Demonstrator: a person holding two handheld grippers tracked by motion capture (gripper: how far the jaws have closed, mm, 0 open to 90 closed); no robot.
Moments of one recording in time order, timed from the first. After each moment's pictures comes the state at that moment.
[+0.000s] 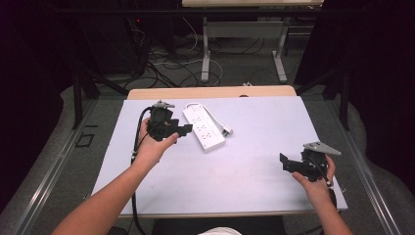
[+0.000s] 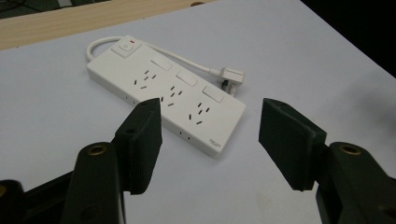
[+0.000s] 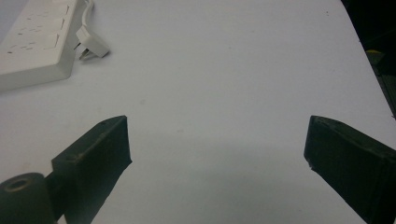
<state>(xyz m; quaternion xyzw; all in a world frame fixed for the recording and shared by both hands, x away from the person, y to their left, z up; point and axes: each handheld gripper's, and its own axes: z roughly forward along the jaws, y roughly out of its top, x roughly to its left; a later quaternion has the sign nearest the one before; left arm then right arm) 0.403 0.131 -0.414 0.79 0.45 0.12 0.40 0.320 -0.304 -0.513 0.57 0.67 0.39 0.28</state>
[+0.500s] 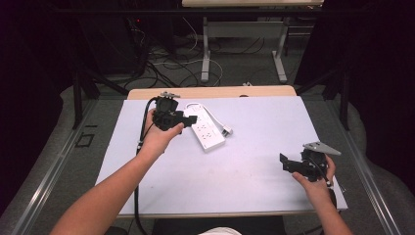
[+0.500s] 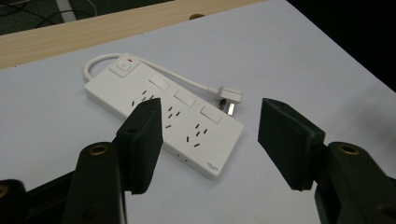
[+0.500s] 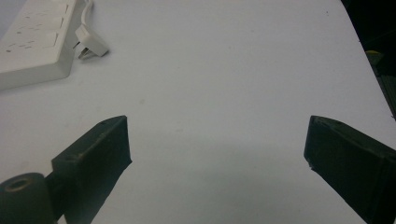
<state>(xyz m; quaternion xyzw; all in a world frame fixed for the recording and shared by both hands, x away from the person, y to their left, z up) 0.427 0.115 -0.400 0.78 0.46 0.12 0.40 0.320 -0.304 -0.513 0.57 0.67 0.39 0.29</state>
